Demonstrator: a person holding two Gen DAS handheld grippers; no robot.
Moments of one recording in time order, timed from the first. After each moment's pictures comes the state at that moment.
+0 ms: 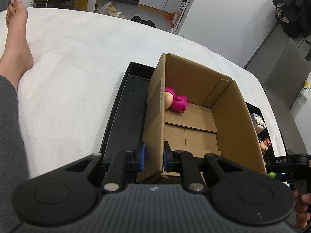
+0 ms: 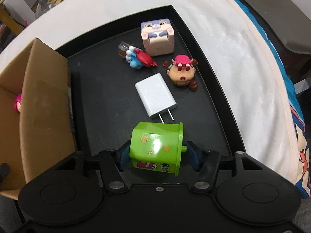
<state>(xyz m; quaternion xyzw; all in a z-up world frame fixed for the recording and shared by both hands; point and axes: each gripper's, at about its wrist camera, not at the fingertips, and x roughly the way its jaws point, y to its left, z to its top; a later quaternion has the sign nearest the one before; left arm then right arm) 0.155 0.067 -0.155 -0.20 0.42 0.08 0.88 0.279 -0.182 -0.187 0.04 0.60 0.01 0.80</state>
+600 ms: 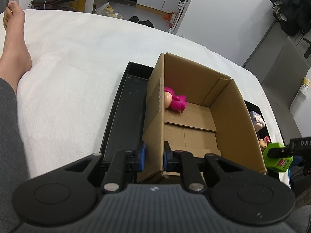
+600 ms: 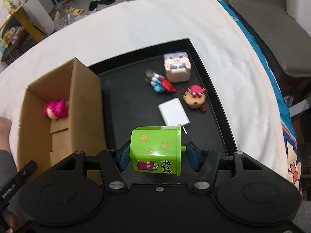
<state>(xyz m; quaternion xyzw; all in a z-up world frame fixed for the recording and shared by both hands) 0.154 0.066 -0.154 -0.19 0.42 0.07 0.88 0.276 -0.167 -0.126 0.04 0.56 0.05 0.83</state>
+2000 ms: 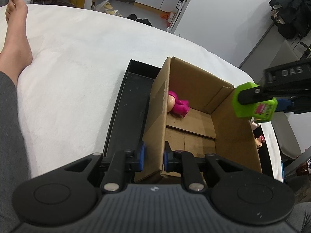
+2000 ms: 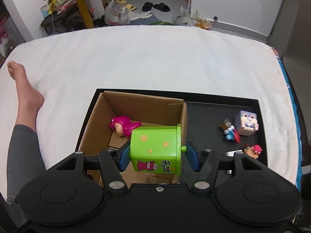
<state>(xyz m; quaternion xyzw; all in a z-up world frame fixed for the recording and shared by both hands) 0.152 0.082 -0.153 -0.21 0.42 0.06 0.88 0.287 -0.036 -0.078 -0.08 0.51 0.16 0.84</state>
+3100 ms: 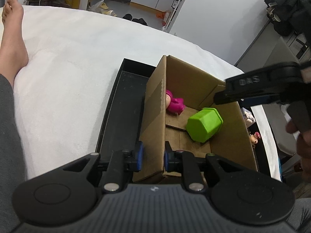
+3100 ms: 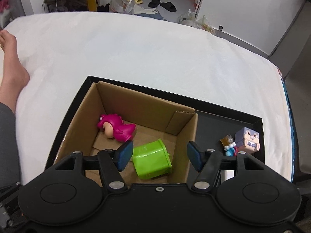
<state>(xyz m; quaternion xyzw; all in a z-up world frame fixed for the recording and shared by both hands) 0.152 0.080 -0.153 -0.21 0.42 0.05 0.88 0.294 -0.009 -0.106 -0.17 0.49 0.16 0.84</state>
